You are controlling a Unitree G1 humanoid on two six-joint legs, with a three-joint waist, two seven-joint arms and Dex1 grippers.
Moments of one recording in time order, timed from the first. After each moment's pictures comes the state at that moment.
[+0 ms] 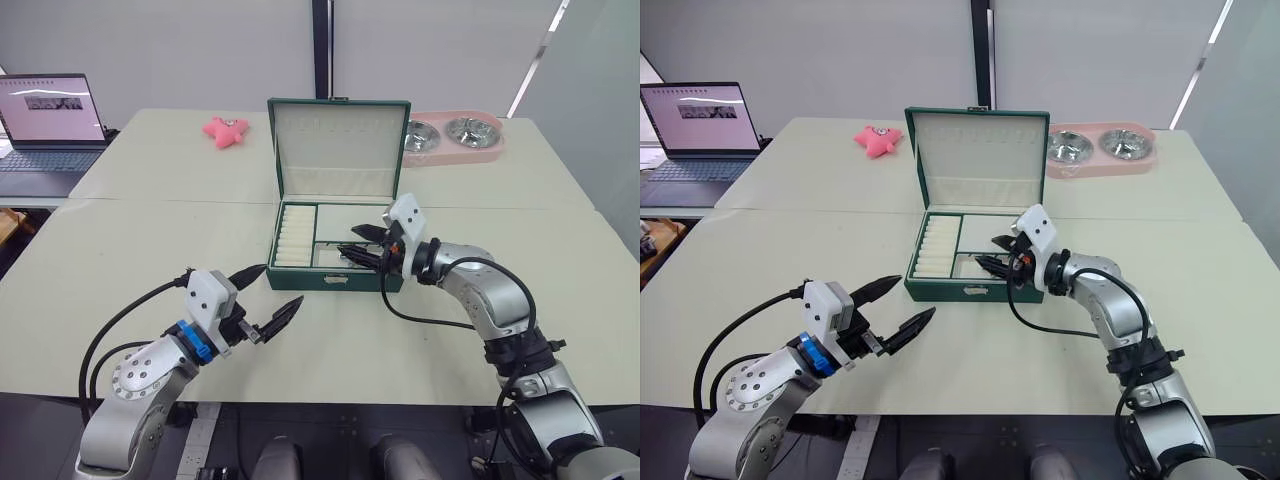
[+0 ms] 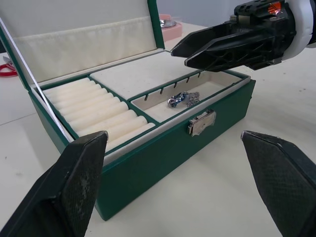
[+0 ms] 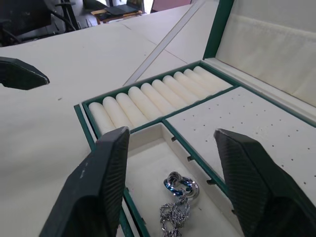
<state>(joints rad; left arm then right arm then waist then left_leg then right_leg) 0.06 0.51 0.12 -0.47 -0.45 0.28 -0.66 -0.62 -0.33 0.15 -0.03 0.34 0.55 0.74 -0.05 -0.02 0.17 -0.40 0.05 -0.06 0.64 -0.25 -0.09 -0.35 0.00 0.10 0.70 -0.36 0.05</state>
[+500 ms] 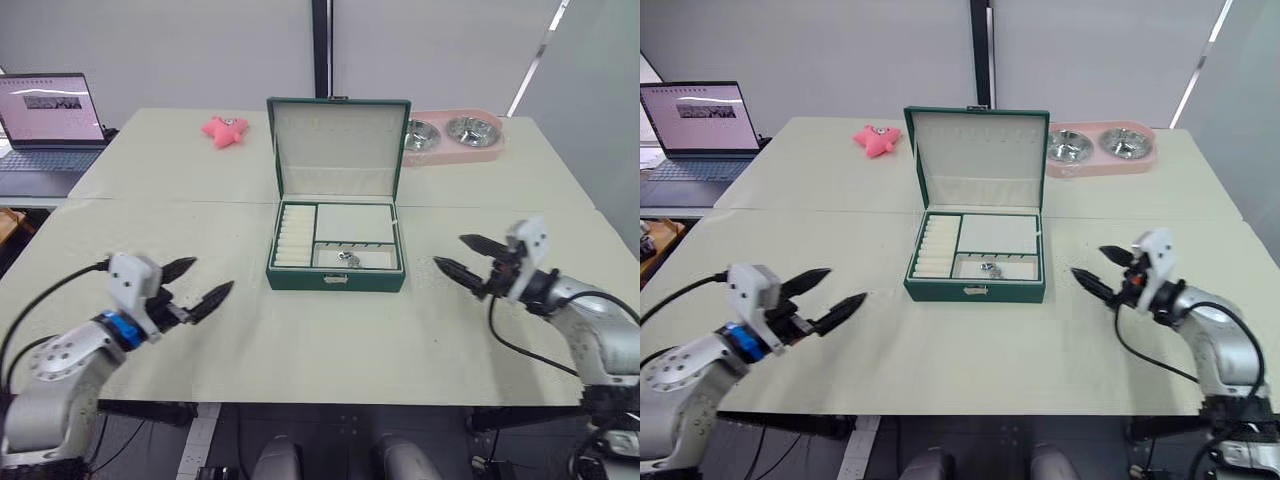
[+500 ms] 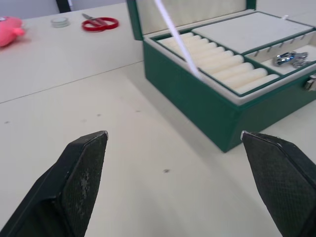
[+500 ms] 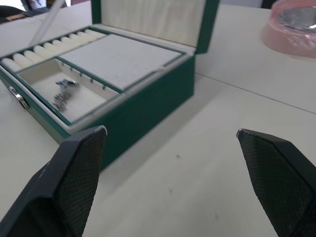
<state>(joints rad) 0.03 0.71 0.41 -0.13 -0.52 0.29 -0.79 -0.24 -0.64 -0.24 -0.01 0.43 0.40 0.86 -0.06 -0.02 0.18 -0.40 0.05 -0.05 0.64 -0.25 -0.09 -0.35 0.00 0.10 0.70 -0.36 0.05</state>
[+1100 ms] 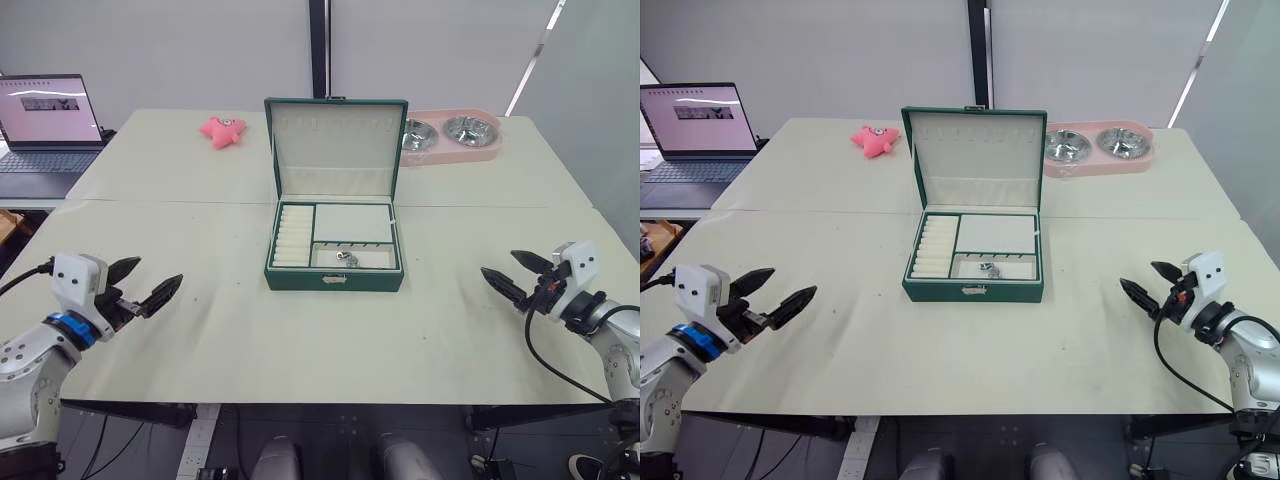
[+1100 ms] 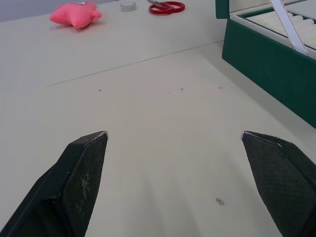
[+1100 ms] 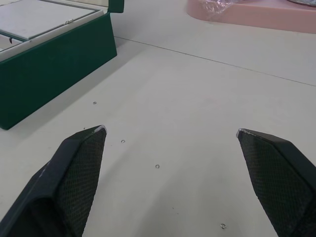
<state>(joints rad) -0.04 0.74 0.47 0.10 -0.46 0.19 -0.79 -0.21 -0.66 -0.30 0.19 0.40 0.23 0.85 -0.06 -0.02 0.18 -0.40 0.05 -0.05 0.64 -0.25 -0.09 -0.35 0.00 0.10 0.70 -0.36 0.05</state>
